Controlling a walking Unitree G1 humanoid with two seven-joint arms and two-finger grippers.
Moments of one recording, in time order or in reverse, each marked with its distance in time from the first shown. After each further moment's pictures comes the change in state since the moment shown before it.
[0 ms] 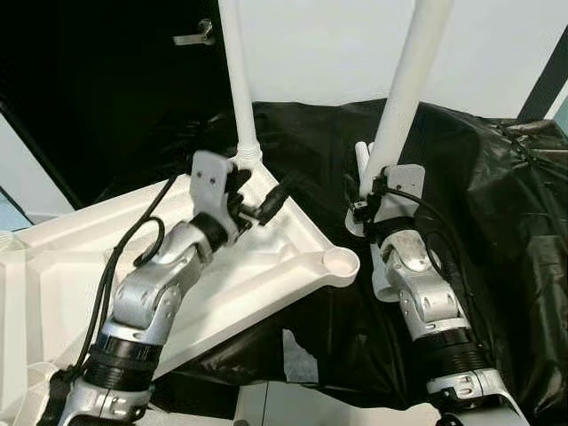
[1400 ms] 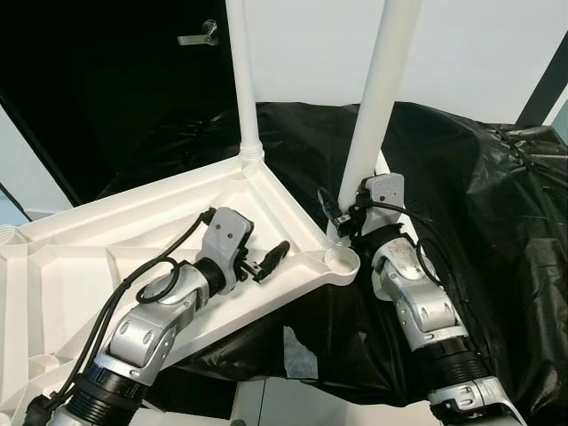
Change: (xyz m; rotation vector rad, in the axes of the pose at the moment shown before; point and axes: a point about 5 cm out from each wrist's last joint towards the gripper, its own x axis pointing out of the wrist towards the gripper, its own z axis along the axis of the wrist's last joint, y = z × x) left arm -0.022 -0.013 -0.047 0.145 0.224 -0.058; right arm -0.007 0.015 -0.004 0.003 0.006 0.157
